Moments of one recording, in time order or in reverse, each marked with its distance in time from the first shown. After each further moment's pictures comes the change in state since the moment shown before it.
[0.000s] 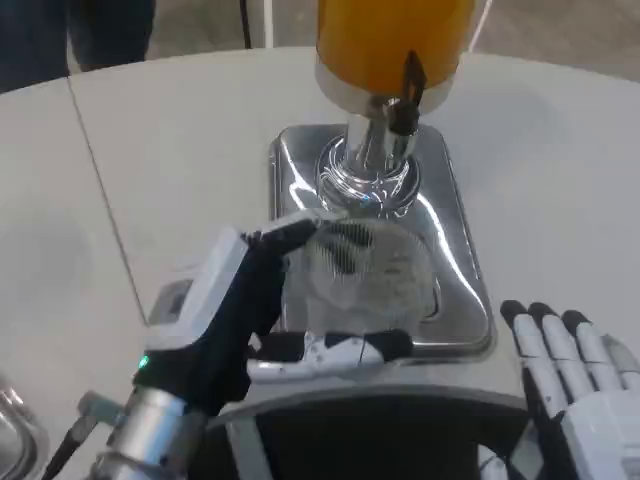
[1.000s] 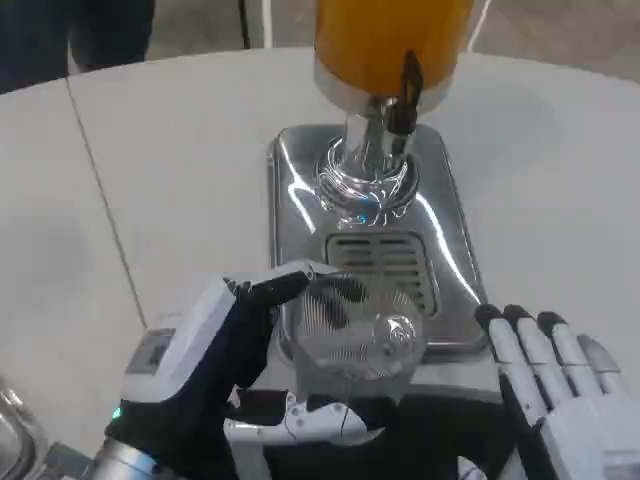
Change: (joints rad) left arm 0.163 0.080 0.020 -0.084 -0.047 -0.073 -0.040; right arm 0.025 -0.020 0.029 -0.029 -0.018 -0.036 0.002
